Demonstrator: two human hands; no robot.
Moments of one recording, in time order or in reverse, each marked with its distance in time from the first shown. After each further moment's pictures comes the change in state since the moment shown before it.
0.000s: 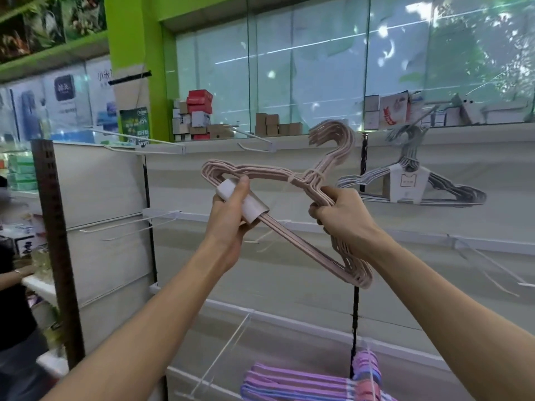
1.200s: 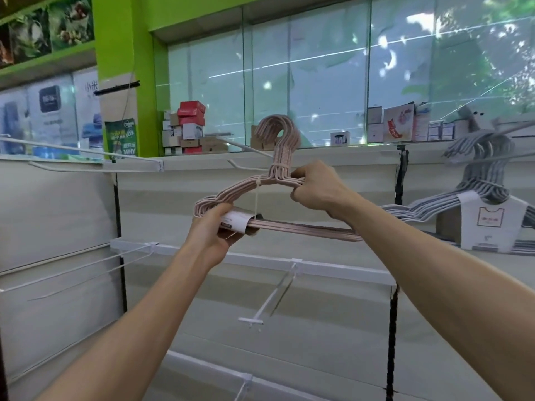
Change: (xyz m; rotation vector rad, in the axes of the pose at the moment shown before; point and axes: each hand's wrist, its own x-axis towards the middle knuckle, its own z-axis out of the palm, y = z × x) left_hand 0.231 -0.049 -0.031 -0.177 0.047 -0.205; right_hand 0.217 0.009 0.065 -0.429 -0.050 -0.114
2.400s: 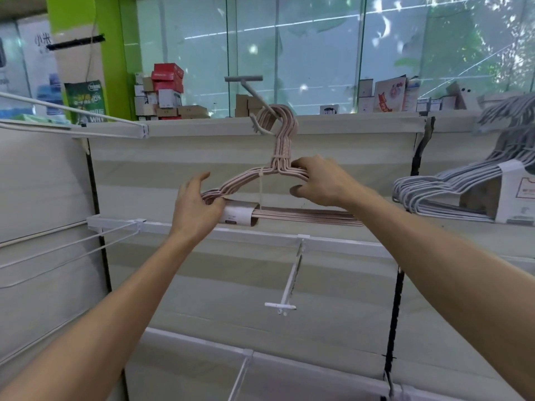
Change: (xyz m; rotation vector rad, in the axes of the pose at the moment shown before) left_hand 0.037 0.002 -0.062 1.129 0.073 0.604; right_hand 0.016 0.018 0.058 -0.258 -0.080 -0.108
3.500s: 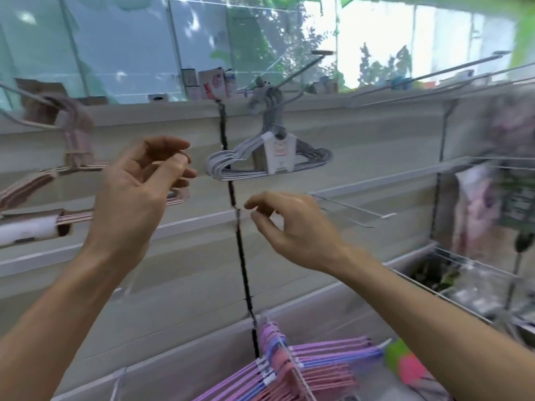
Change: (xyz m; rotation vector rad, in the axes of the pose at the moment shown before) left_hand -0.136 0.177 0.028 -0.932 -0.517 0.361; right_hand -0.281 0.023 -0.074 -0.088 0.421 0.110
